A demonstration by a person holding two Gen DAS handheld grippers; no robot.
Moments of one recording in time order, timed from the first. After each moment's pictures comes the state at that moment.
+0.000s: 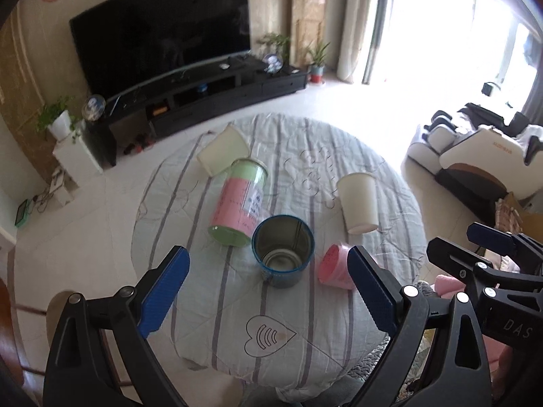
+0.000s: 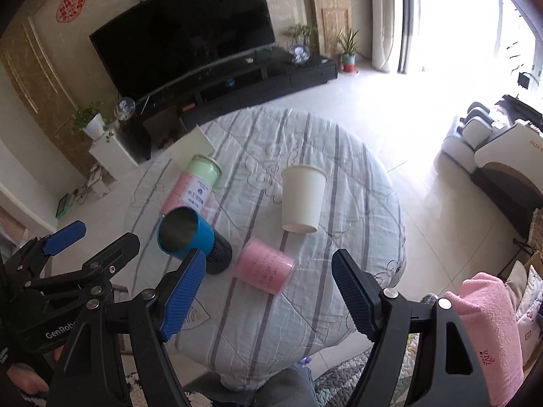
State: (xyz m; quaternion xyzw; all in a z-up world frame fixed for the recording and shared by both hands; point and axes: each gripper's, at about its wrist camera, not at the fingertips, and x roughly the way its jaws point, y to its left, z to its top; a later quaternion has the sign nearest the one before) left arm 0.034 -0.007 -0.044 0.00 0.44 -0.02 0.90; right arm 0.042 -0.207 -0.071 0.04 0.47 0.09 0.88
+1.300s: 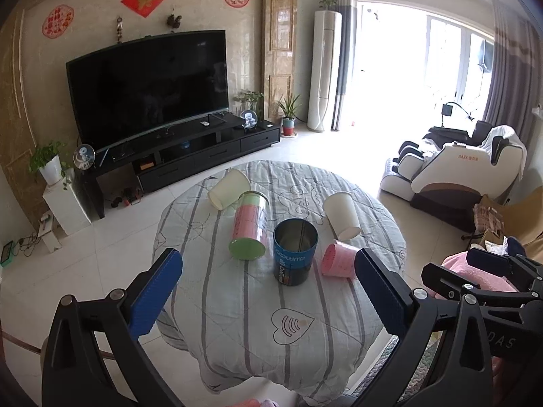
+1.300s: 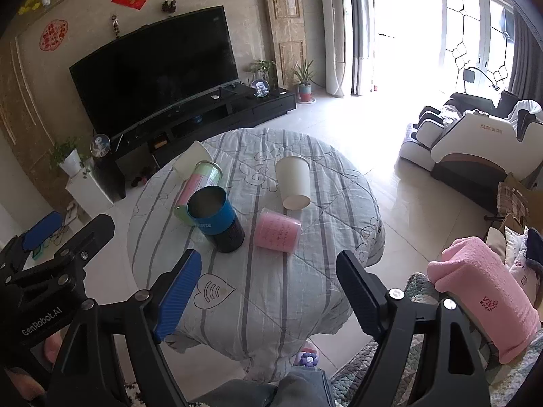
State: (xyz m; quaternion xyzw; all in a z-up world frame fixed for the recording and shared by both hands) left arm -0.066 0.048 -0.021 0.01 0.32 -0.08 0.94; right arm -0.079 -0.157 -0.059 0.06 0.40 0.00 0.91
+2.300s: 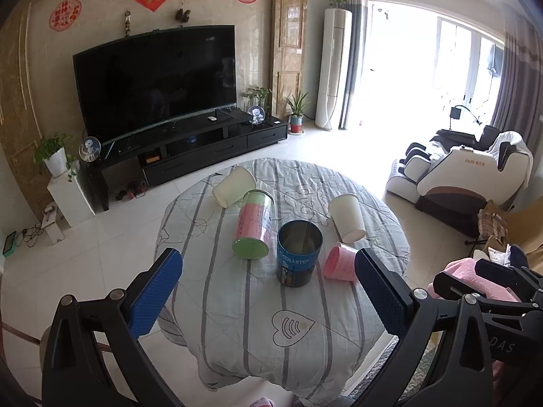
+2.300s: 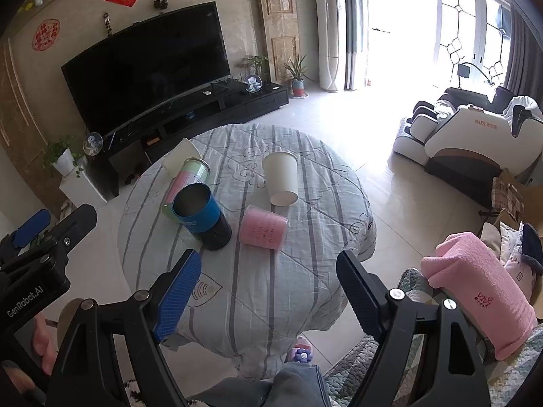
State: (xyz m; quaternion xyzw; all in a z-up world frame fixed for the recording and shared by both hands) left arm -0.057 0.043 -0.023 0.00 0.33 -0.06 0.94; right arm -0.078 -0.170 -0.060 0.06 0.42 -0.02 0.91
